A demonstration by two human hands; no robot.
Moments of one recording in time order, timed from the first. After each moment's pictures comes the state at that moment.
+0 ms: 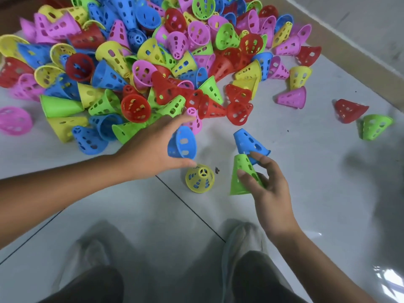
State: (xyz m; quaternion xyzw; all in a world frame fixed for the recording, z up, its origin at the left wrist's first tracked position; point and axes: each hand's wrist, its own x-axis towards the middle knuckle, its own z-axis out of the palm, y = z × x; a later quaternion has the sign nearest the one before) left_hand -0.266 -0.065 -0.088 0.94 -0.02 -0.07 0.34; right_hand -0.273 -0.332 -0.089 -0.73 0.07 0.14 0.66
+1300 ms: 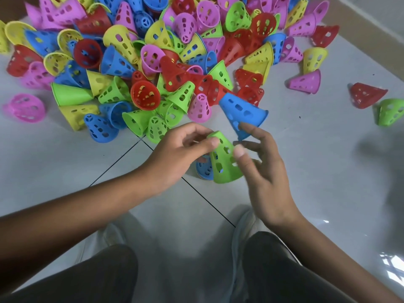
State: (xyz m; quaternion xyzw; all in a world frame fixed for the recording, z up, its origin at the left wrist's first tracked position) left_hand -0.299 -0.110 -0.075 0.67 0.14 -0.09 0.72; right_hand -0.286 -0.297 -0.059 -0.79 -0.07 0.13 0.60
